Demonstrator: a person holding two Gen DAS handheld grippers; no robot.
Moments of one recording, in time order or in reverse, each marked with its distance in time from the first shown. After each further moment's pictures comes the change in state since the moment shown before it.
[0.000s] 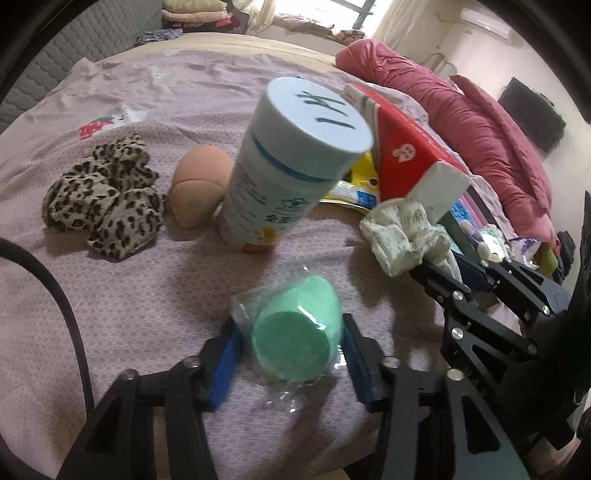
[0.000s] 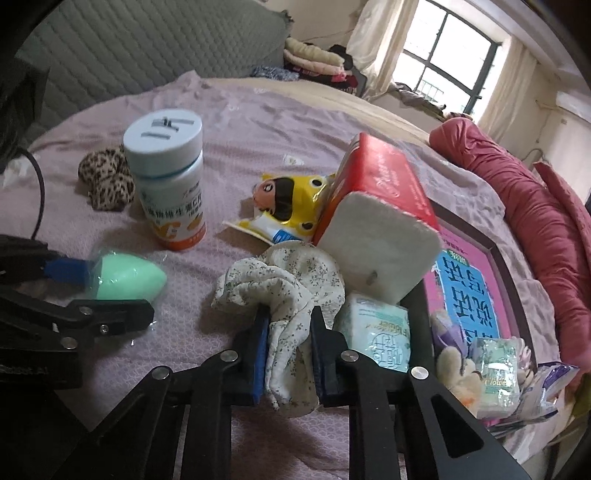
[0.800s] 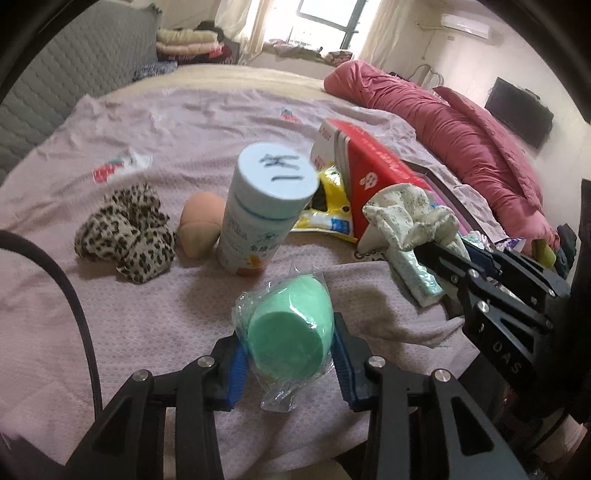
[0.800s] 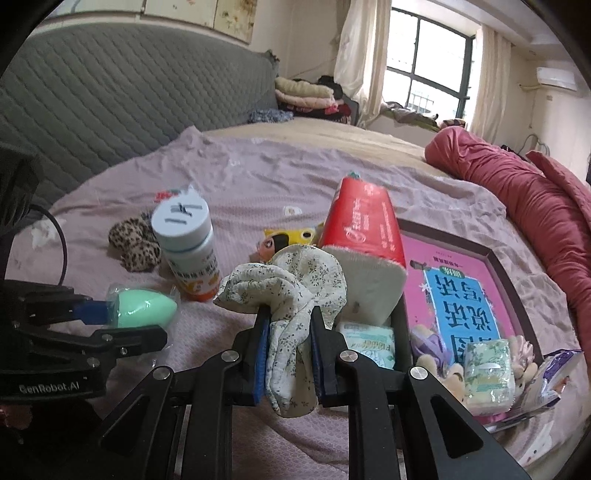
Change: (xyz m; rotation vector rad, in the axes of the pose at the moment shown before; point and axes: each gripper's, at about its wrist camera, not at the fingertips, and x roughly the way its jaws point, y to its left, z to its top) left arm -0.046 -0.024 -0.010 0.062 -0.123 0.041; right arm -0.055 -0.016 0.002 0.127 -0.161 0.087
